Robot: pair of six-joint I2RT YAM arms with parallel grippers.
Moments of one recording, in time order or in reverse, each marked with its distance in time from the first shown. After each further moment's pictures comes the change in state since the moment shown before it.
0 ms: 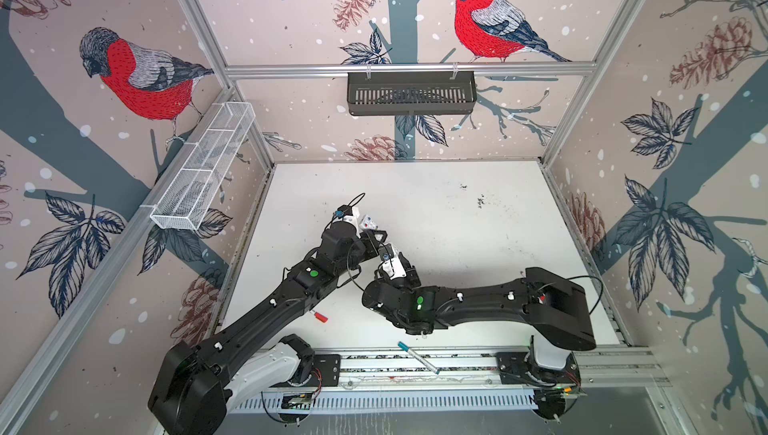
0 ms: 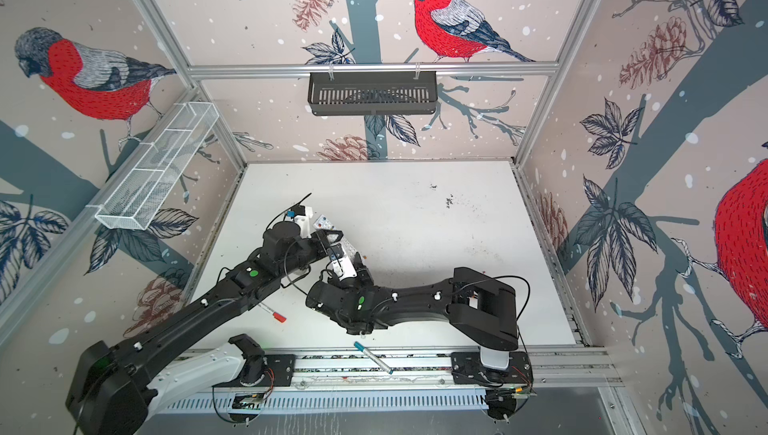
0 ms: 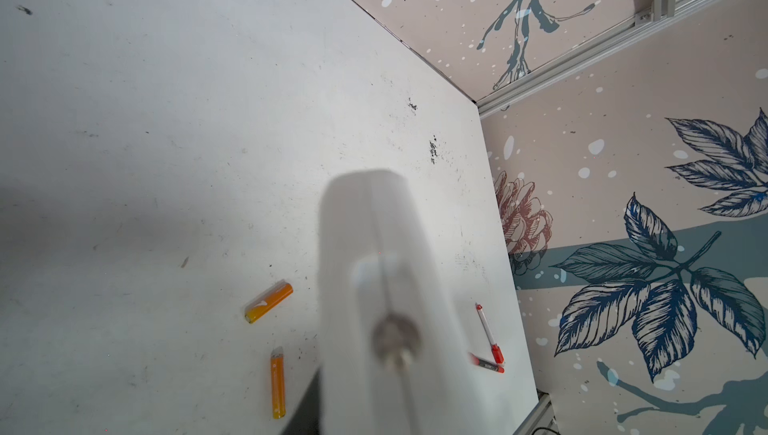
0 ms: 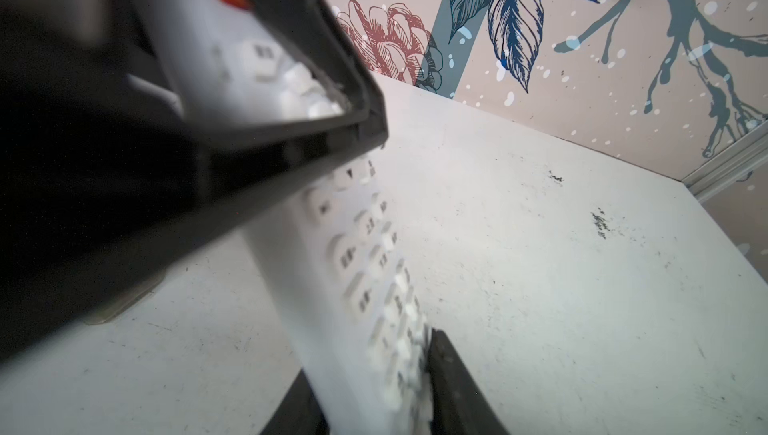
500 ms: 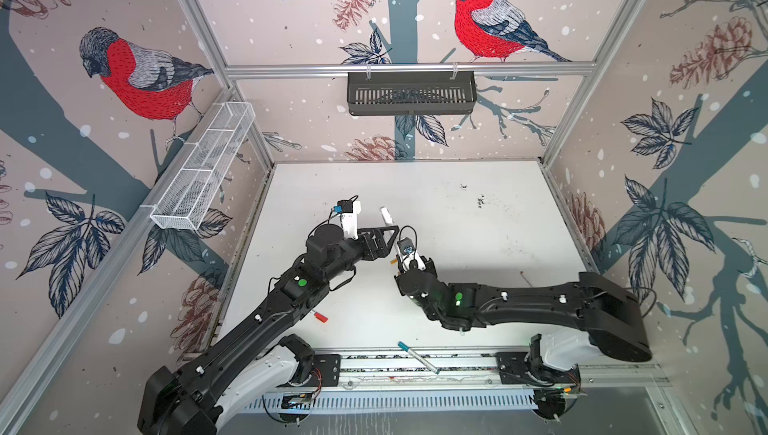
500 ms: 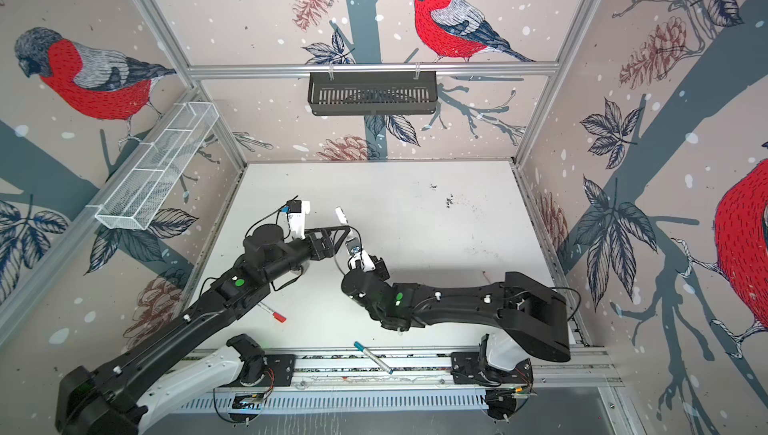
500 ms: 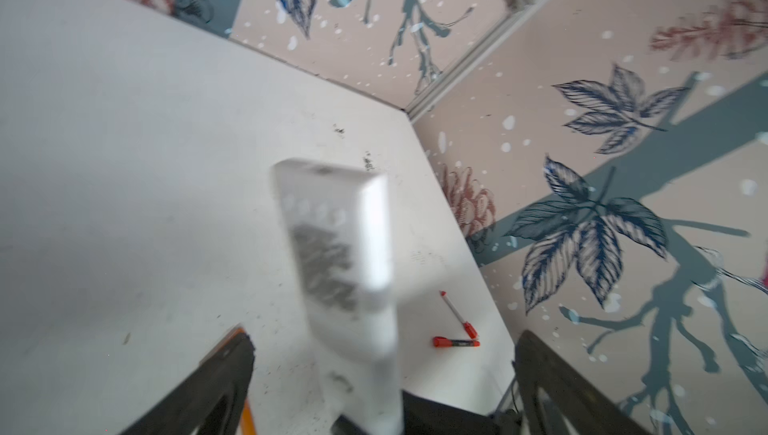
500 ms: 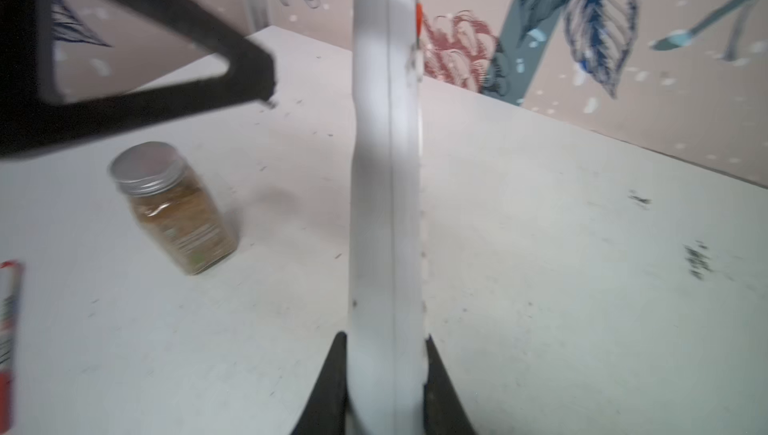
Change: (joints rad) left arm 0.003 -0.153 -0.006 0.105 0.131 0.171; right arm -0.099 -0.324 -0.284 0.244 -0.429 -0.195
